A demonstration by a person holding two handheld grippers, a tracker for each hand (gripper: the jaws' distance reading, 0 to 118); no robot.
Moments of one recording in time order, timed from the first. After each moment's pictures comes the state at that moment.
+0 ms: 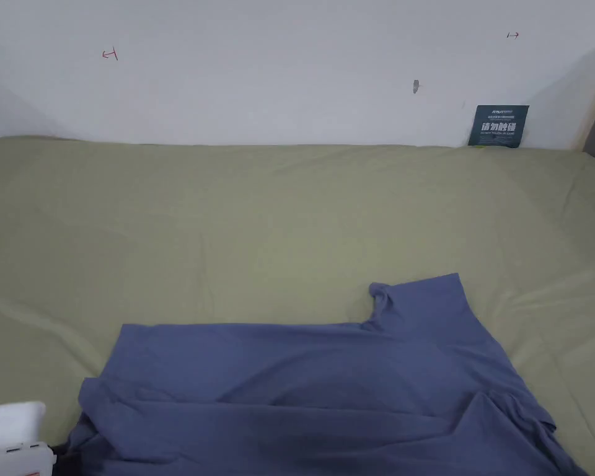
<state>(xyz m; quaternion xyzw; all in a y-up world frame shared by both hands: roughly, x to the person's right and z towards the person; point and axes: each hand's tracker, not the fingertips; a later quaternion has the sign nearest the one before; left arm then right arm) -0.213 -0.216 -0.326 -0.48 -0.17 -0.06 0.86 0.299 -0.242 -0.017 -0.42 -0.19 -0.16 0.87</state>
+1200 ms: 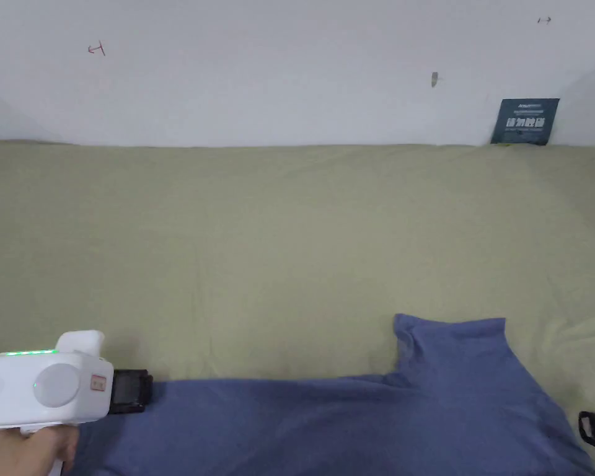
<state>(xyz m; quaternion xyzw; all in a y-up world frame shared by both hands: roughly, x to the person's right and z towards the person) -0.099 -0.261 -0.535 -0.50 -0.16 -0.10 0.84 0.389 -0.231 -0.175 -0.39 -0.22 -0.15 0.88</state>
